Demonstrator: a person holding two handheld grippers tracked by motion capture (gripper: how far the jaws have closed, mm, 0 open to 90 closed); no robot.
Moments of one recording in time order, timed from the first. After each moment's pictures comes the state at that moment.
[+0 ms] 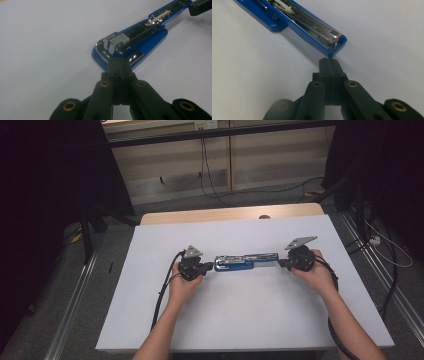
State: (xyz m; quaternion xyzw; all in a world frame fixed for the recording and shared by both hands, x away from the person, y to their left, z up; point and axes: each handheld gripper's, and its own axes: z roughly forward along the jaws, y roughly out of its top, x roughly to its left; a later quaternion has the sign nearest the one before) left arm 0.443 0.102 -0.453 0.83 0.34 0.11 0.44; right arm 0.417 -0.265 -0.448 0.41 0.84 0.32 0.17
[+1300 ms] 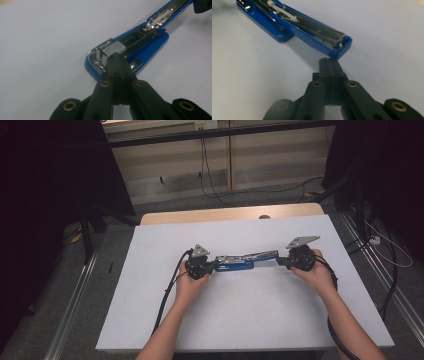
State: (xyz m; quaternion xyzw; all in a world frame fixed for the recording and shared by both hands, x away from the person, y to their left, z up) left arm 0.449 0.085 -0.459 0.83 0.33 0.12 0.44; right arm 0.415 -0.264 -0.442 0.40 0.82 0.36 0.18
